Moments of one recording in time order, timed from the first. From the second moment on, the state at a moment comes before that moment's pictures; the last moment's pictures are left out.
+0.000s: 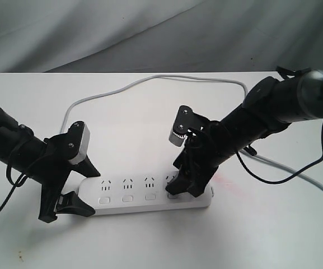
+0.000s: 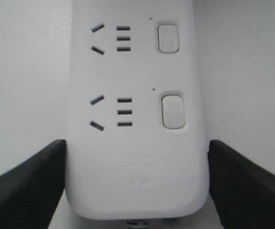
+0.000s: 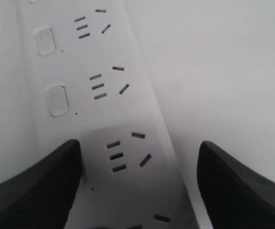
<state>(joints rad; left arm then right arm) -0.02 1.93 -0.91 -0.93 0.78 2.09 0.38 2.07 -1.16 0.91 0.72 -1.60</state>
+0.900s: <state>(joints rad) -0.02 1.93 -0.91 -0.93 0.78 2.09 0.25 1.95 -1.15 1.05 0.92 -1.83</state>
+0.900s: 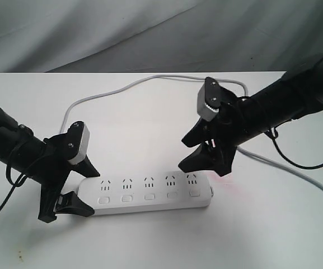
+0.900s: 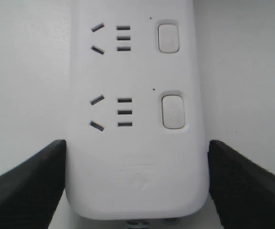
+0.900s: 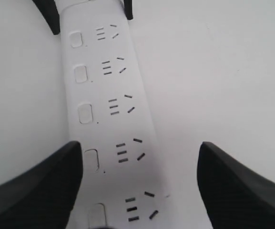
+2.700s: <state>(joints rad) -0.02 1.93 -0.91 -0.93 0.78 2.09 0.22 2.06 -1.09 1.03 0.83 -1.82</state>
